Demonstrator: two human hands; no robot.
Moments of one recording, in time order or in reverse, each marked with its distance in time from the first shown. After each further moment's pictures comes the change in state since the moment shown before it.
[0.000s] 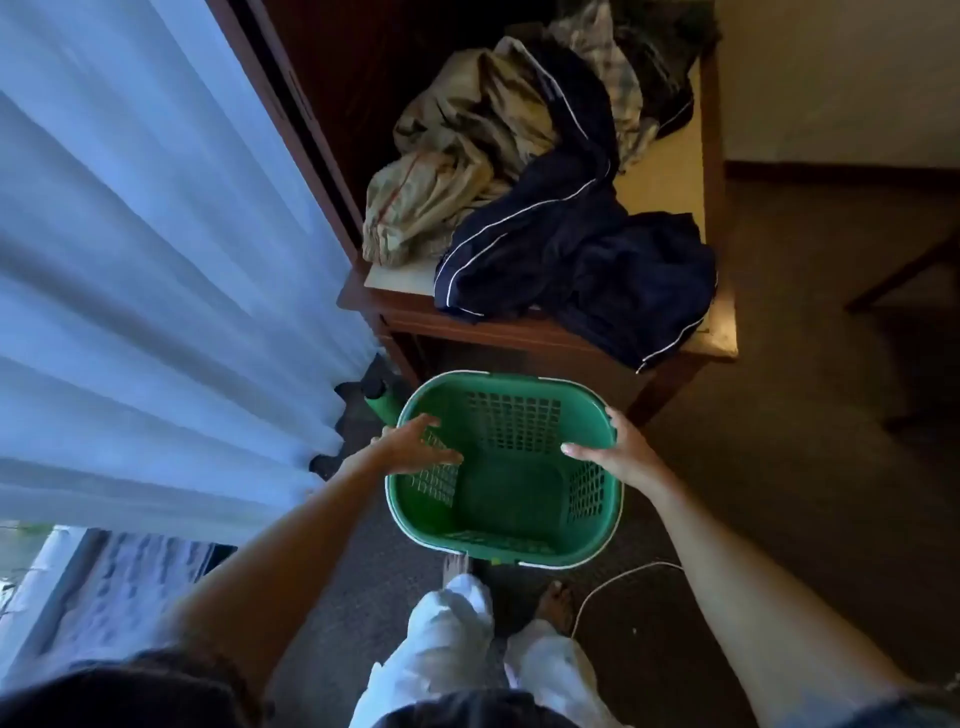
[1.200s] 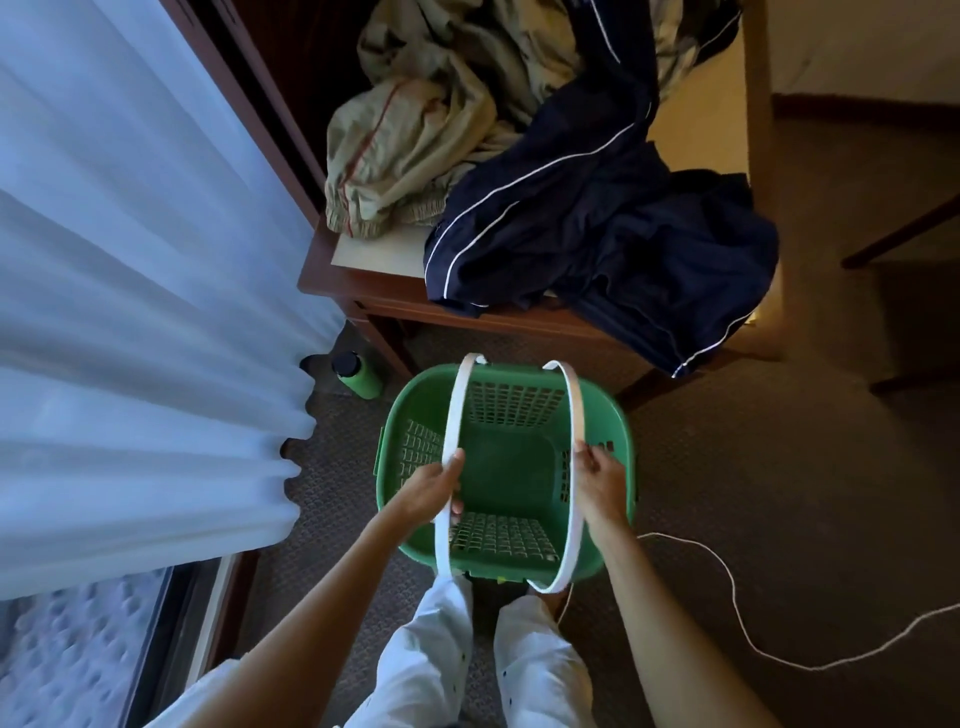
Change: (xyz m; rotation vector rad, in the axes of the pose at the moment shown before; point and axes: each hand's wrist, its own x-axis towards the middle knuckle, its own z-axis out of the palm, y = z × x) left_hand 0.060 -0.016 0.051 -0.665 -0.194 -0.045; right_hand 0.045 -0.011 0.097 0.249 0.398 0.073
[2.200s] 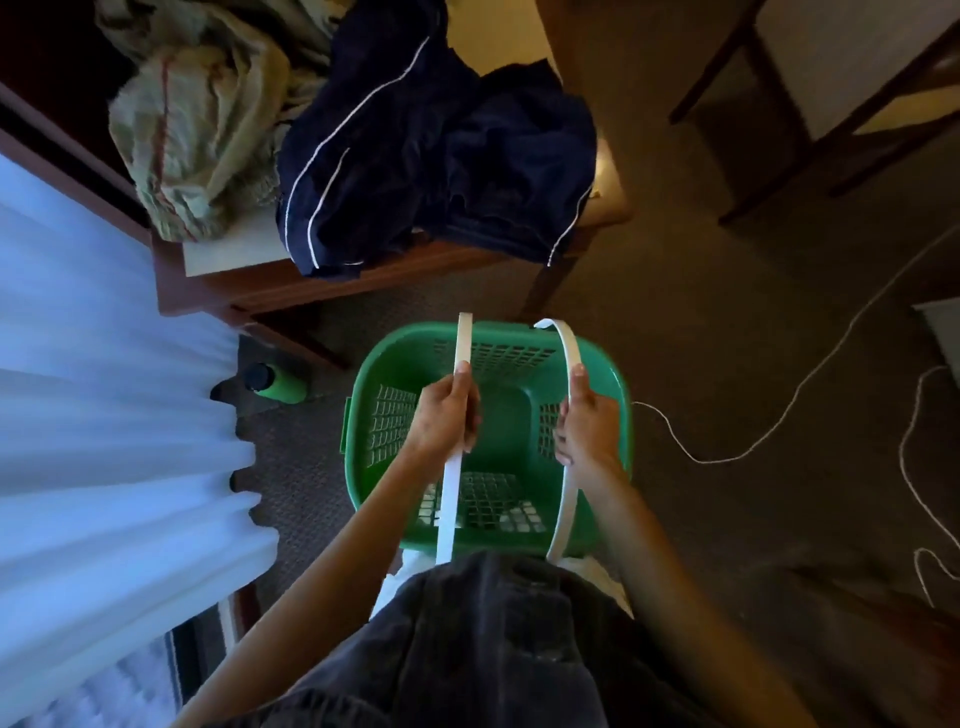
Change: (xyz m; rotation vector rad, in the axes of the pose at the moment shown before) left_hand -0.063 0.076 0.065 -0.185 -0.184 0.233; right_hand -0.117 -0.035 -0.067 0.512 0.297 0.409
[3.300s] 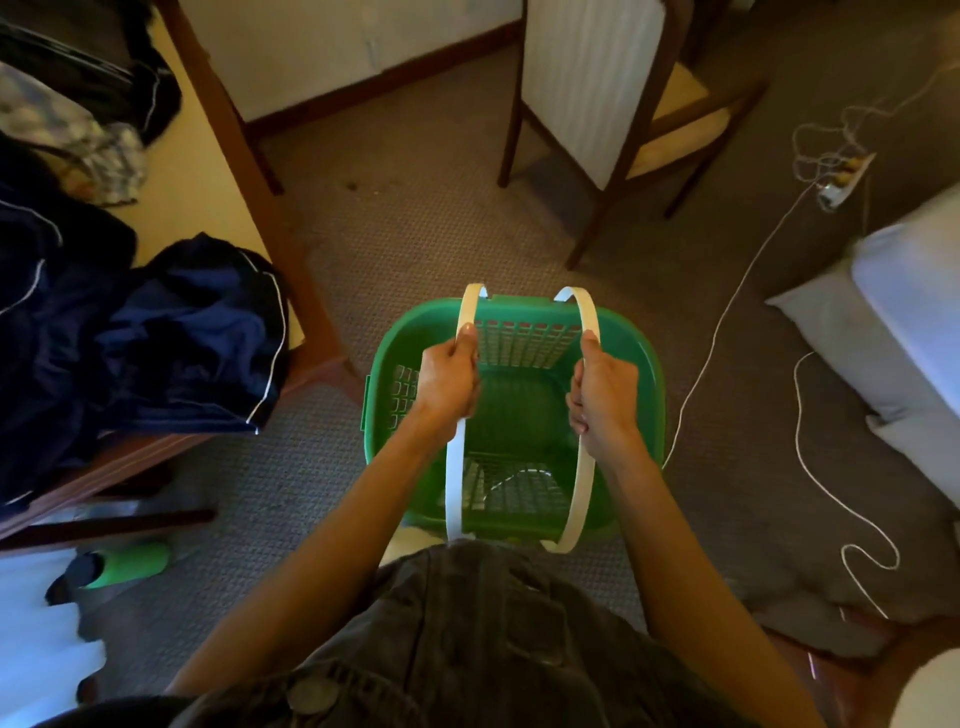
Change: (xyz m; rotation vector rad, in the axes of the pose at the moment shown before) left_hand 0.123 0.151 0.428 0.162 -0.096 0.131; right_hand 0.229 -0.154 -0.343 0.322 0.111 -0.123
